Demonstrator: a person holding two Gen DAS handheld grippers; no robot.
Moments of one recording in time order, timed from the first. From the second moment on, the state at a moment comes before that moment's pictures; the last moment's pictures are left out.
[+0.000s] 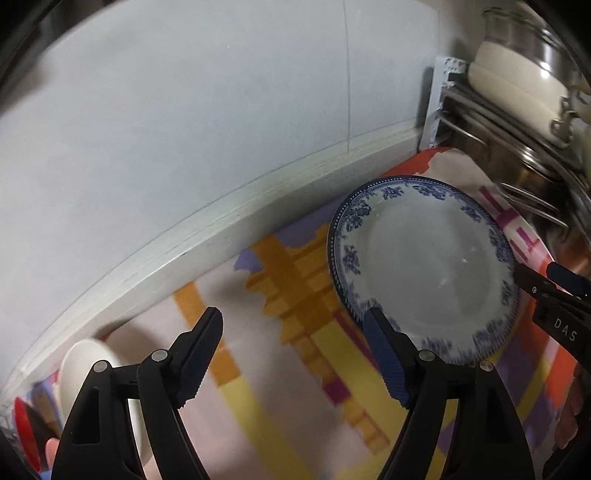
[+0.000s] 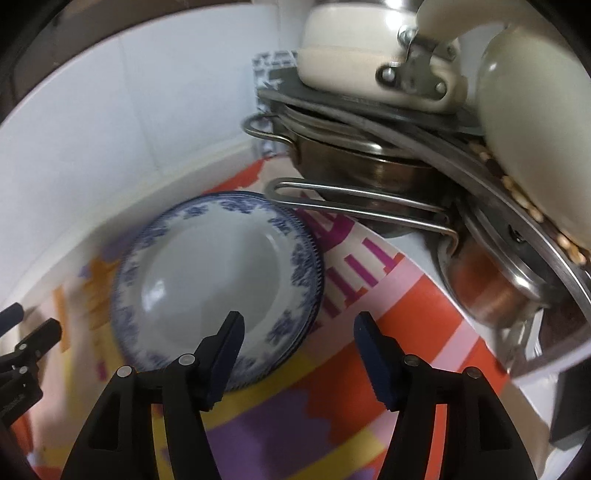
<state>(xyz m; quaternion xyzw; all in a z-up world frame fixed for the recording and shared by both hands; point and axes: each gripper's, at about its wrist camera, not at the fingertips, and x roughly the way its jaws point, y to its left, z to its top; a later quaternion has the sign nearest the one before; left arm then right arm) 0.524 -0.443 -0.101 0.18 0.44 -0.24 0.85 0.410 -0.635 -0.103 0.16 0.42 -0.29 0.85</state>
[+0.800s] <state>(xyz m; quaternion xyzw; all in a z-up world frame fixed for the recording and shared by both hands) 0.576 -0.491 -0.141 0.15 0.49 -0.28 0.81 0.454 -0.683 -0.143 0.19 0.43 -0.29 0.83</state>
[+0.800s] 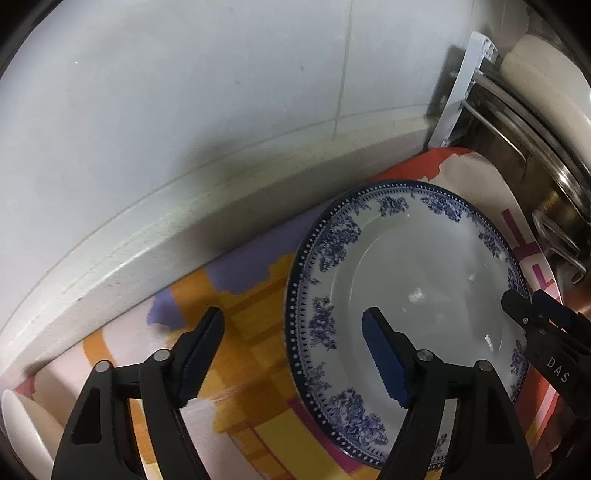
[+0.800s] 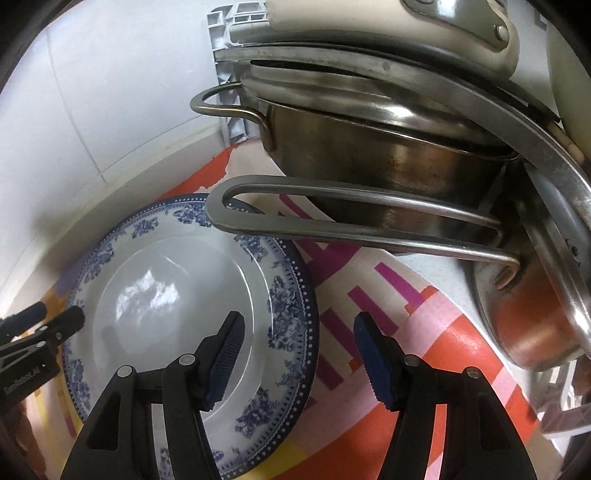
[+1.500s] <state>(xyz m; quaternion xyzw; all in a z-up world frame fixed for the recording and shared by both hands) 0.587 -0.499 -0.142 0.15 0.50 -0.30 0.80 0.461 -0.680 -0.147 0.19 0.44 -0.26 0.84</state>
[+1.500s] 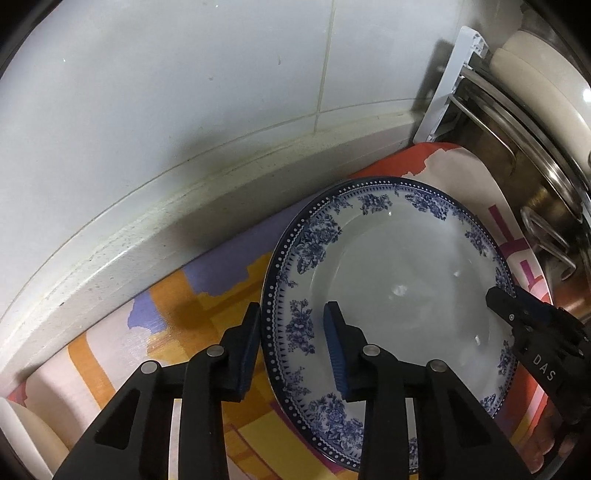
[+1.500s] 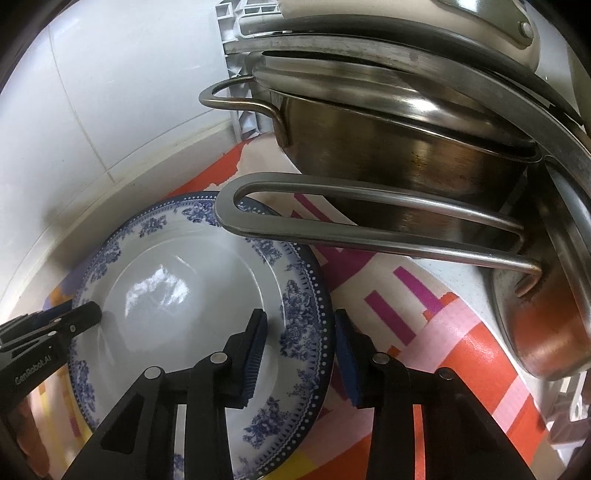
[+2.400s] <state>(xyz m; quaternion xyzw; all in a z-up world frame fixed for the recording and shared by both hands) 0.526 -0.436 -0.097 0.12 0.47 -0.28 0.82 0.407 -0.620 -0.094 0.16 0.42 -0.25 0.86</state>
